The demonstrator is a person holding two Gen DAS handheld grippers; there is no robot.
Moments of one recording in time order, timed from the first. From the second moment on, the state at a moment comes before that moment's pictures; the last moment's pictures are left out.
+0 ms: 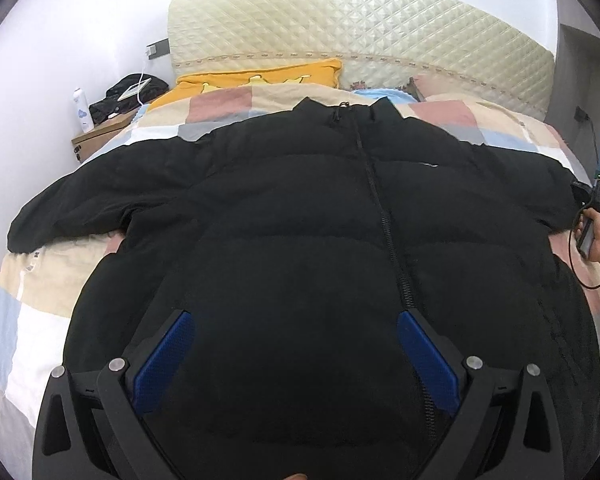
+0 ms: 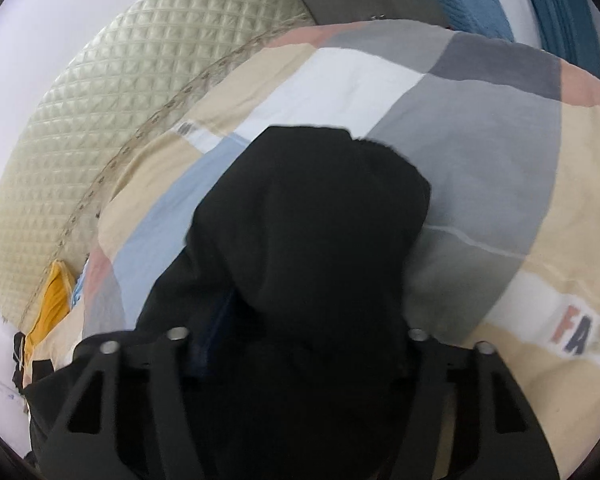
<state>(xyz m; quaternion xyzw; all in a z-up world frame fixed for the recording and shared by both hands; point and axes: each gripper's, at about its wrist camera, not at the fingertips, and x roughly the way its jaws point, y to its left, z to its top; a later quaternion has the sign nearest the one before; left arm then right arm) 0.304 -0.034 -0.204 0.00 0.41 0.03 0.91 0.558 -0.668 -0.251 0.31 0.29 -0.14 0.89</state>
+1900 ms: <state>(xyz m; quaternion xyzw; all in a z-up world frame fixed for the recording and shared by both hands) 0.240 0.019 -0.158 -0.01 0.36 0.00 0.93 0.431 -0.353 0.083 -0.01 0.14 -0.02 0.99</state>
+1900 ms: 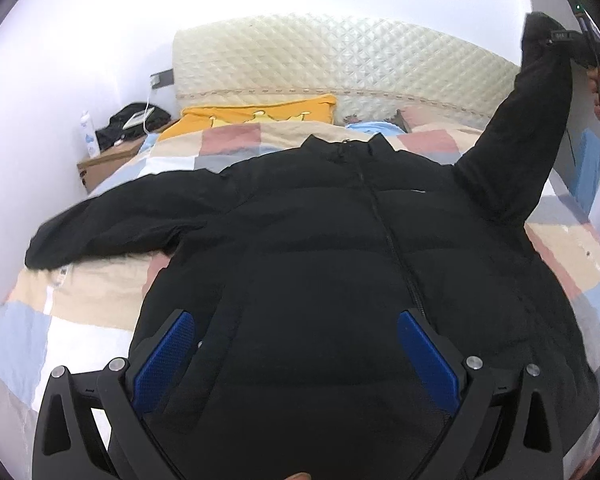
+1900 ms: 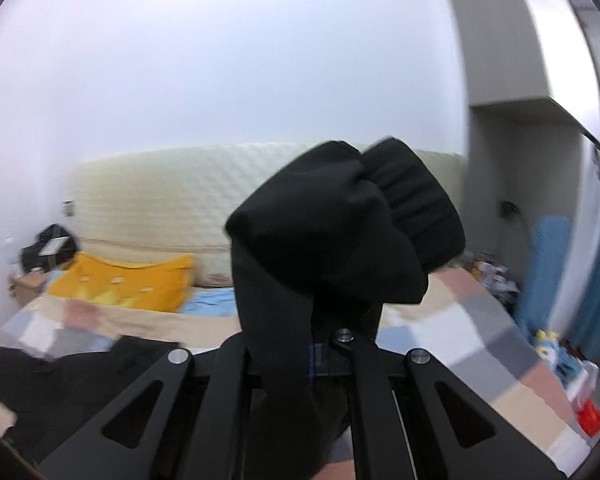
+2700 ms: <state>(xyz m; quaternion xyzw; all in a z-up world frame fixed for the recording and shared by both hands) 0.233 0.127 -0.162 -0.14 0.33 0.04 0.93 0.468 -0.030 -0.136 -0.08 0.28 0.19 0.94</state>
